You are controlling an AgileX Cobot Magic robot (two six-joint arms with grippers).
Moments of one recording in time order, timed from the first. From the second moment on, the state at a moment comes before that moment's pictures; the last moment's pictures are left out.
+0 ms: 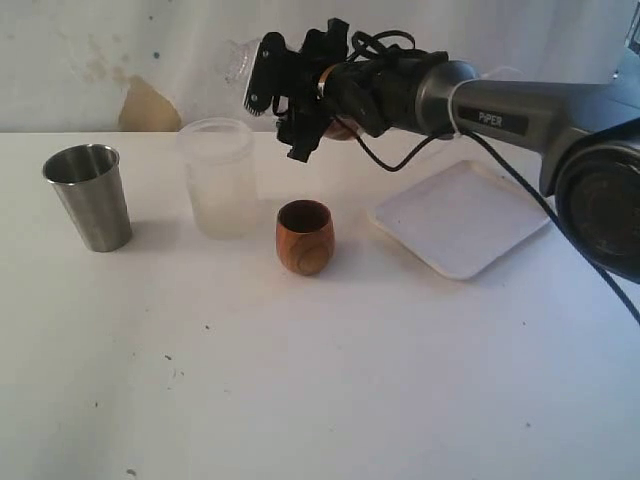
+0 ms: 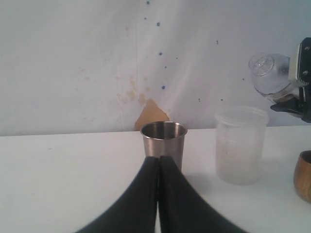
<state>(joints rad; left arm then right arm) -0.08 0.00 -0.01 -0.08 0.06 0.08 0.37 2.29 -1.92 -0.31 0.10 -0.72</state>
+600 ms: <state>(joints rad) -0.08 0.00 -0.01 -0.08 0.06 0.08 0.37 2.31 -1.92 -0.31 -0.02 -0.96</state>
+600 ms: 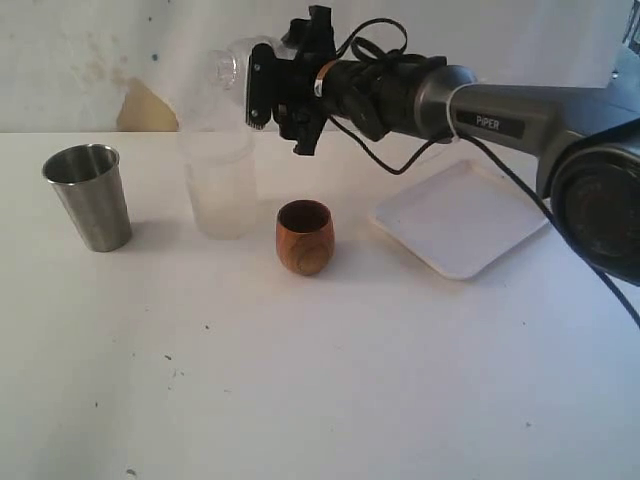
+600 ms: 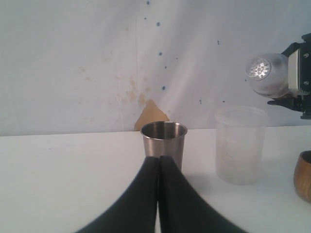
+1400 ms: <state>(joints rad) -0.08 0.00 -0.01 -0.08 0.06 0.08 0.36 2.38 -2.01 -0.31 -0.12 -1.15</state>
